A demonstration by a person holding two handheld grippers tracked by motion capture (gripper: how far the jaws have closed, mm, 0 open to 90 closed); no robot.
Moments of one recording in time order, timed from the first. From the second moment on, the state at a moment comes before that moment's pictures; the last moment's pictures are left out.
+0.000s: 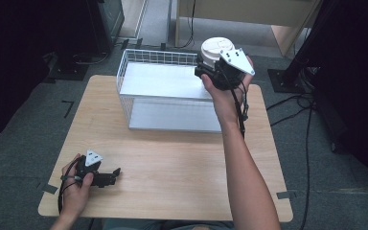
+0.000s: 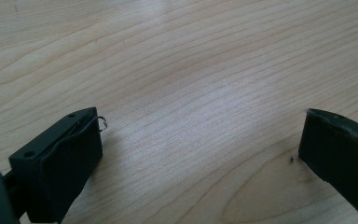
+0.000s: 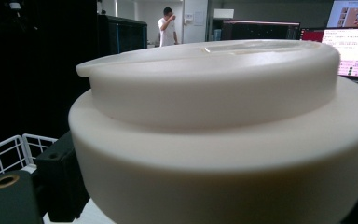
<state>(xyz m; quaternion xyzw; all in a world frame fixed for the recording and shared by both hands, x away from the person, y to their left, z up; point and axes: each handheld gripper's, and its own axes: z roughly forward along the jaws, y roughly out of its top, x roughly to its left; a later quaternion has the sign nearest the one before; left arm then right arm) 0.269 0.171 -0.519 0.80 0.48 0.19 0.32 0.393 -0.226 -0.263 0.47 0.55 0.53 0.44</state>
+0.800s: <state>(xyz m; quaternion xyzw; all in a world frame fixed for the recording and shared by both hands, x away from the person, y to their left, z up) 0.268 0.171 -0.519 0.79 0.48 0.19 0.32 0.429 -0.232 -0.272 0.50 0.53 0.54 0.41</state>
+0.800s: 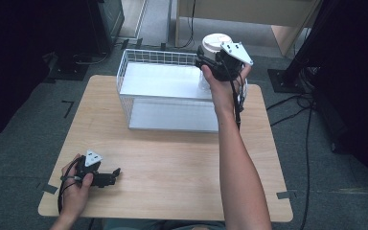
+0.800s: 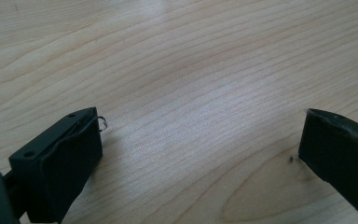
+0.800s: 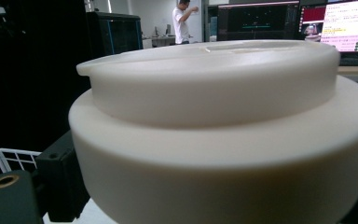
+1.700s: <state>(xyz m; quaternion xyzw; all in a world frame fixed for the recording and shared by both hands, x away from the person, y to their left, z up) 0.268 0.171 -0.519 0.79 0.48 0.19 0.32 0.427 -0.242 -0.271 0.49 0.56 0.53 0.42</state>
